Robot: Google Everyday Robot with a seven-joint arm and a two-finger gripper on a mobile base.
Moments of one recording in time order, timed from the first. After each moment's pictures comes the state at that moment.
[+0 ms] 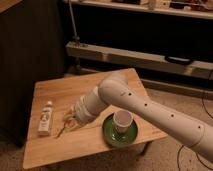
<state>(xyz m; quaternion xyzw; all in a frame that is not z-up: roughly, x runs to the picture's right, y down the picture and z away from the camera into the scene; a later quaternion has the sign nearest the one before) -0.122 0.103 0.569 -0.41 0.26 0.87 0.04</state>
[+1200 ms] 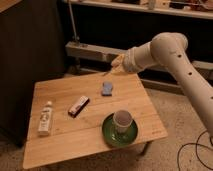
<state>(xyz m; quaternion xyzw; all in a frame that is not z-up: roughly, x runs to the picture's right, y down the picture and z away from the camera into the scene) 0.061 -0.101 0.626 -0.29 0.09 0.95 -0.13</state>
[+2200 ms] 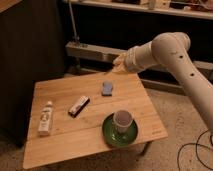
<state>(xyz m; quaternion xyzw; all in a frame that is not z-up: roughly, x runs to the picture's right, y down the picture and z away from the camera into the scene) 0.058 -0.100 0.626 -0.29 0.09 0.94 -0.13</state>
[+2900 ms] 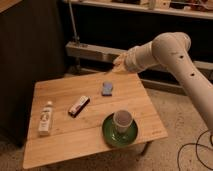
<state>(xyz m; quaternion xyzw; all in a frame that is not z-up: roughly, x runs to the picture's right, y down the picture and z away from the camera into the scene) 0.061 -0.100 0.630 -0.30 0.09 0.94 -0.14</state>
